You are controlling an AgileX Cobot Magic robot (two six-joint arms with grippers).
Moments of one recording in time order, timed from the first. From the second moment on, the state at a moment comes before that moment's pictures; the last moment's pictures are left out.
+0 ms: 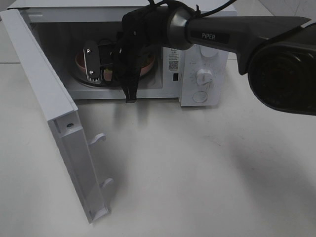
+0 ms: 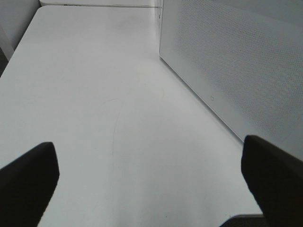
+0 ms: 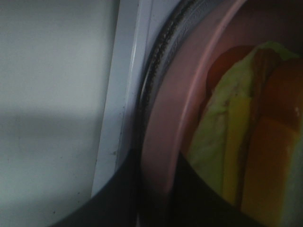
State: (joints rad) left arm 0.03 0.00 -0.52 -0.07 1.08 0.02; right arm 0.66 2.48 -2.13 -0.11 0.60 -1.09
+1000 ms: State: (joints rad) left arm 0.03 0.00 -0.52 -0.07 1.08 0.02; right arm 0.66 2.32 -1.84 -0.08 0.48 -1.25
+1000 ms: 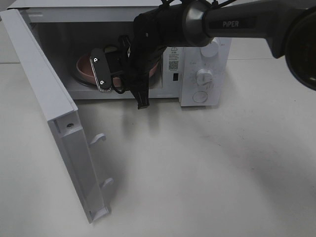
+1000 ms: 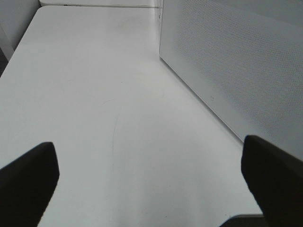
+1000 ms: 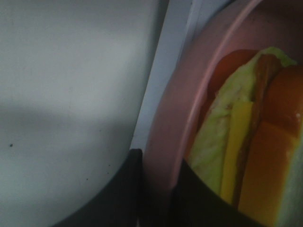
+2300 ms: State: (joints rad) left arm 0.03 0.00 -0.52 -0.07 1.08 0.02; right arm 0.68 1.83 -1.11 -0.16 0.16 -1.35
